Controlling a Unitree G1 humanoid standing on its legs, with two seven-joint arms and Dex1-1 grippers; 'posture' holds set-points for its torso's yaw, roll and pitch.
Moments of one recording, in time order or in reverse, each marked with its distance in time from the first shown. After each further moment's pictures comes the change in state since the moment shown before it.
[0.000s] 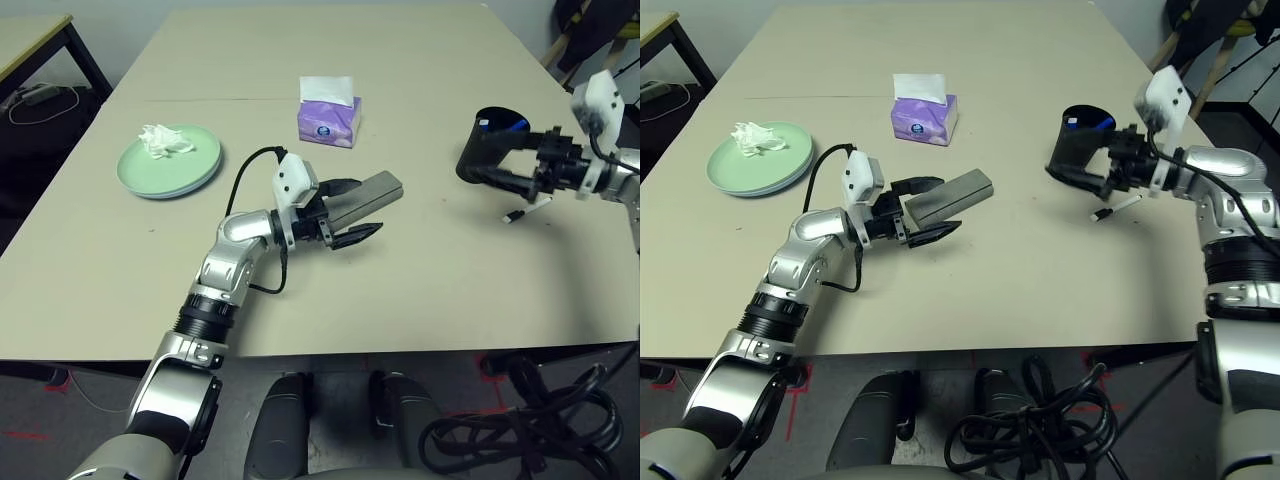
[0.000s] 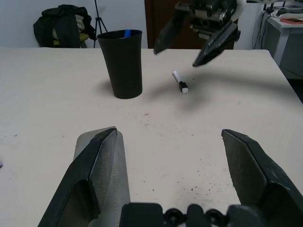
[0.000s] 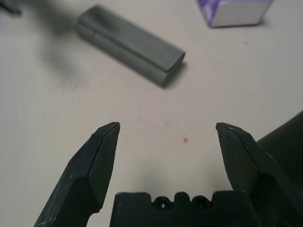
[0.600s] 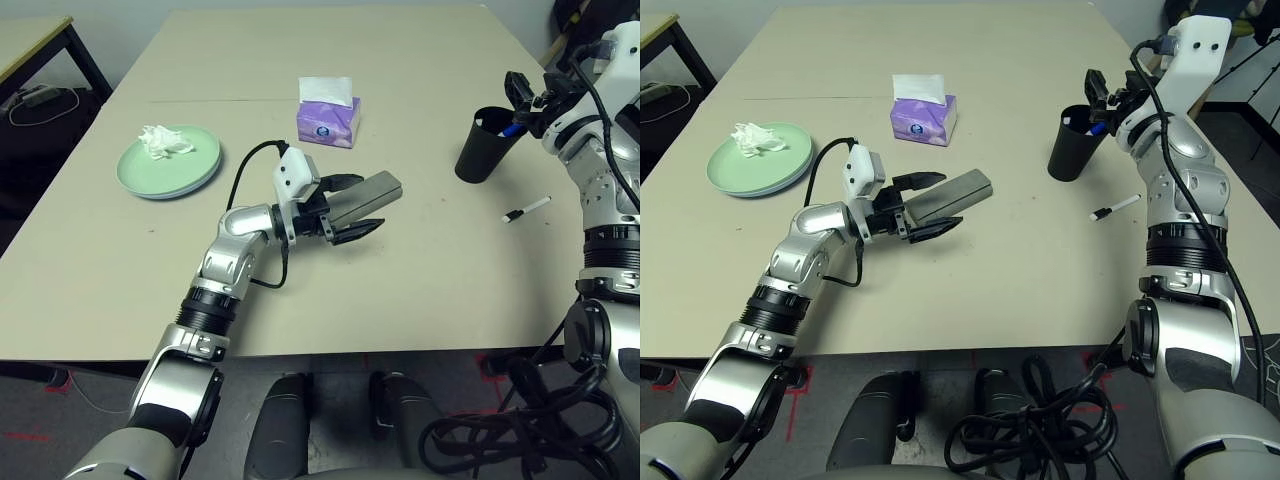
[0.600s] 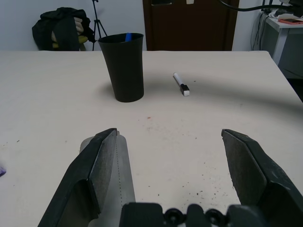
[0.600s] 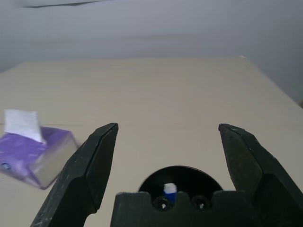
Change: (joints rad) left arm -0.051 -0.009 0.001 0.091 0.001 -0.036 -0.024; right arm -0.003 0.326 -0.355 -0.390 0.181 0.463 -1.056
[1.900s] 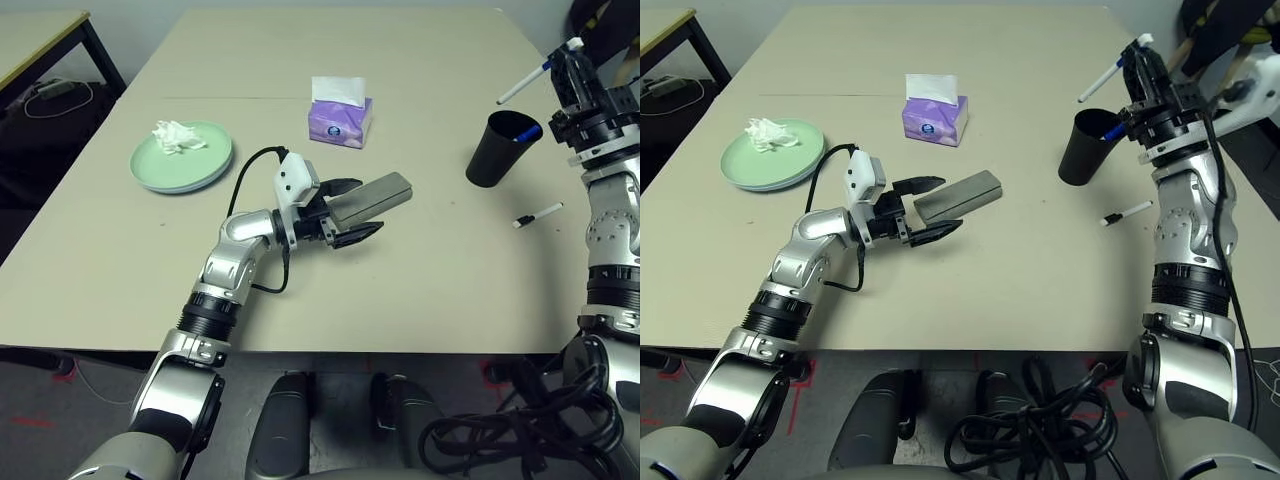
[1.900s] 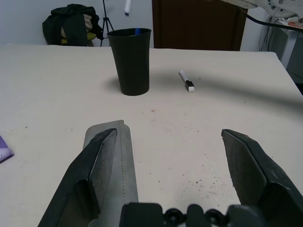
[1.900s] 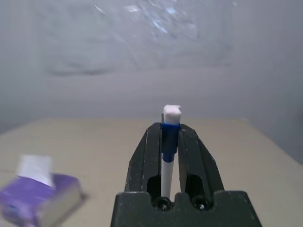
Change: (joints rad) left arm 0.025 -0.009 0.000 -0.002 0.000 0.000 0.010; right arm 0.159 0.021 -0.079 -0.024 0.010 -0.364 -0.073
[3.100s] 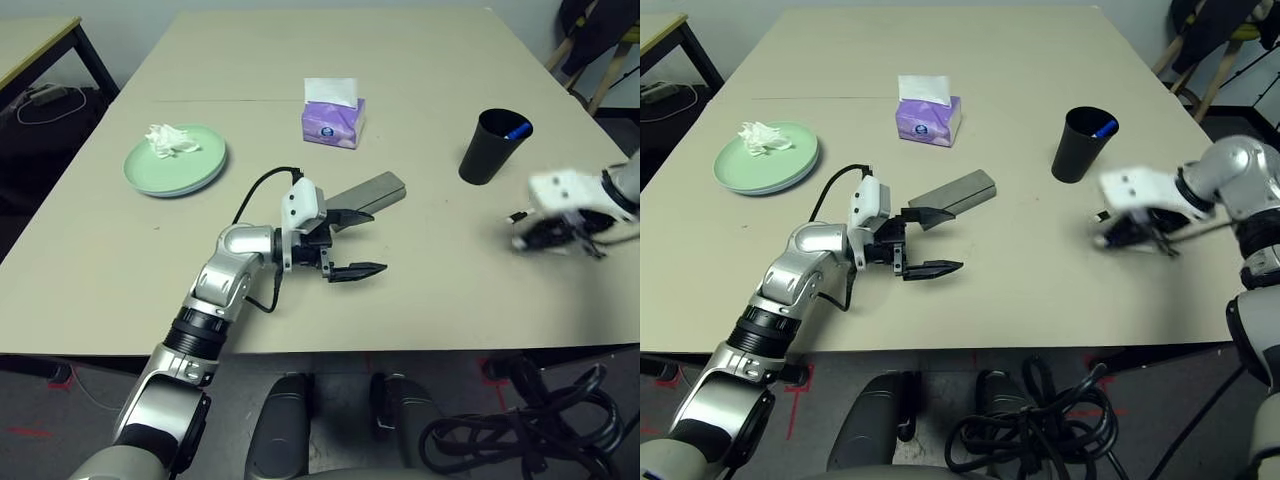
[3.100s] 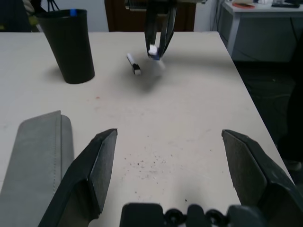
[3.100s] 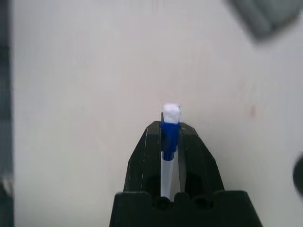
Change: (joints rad) left arm 0.075 0.064 -0.063 -0.155 -0.011 0.102 -0.147; right arm -0.203 -0.515 0.800 0.237 -0.032 -0.019 1.282
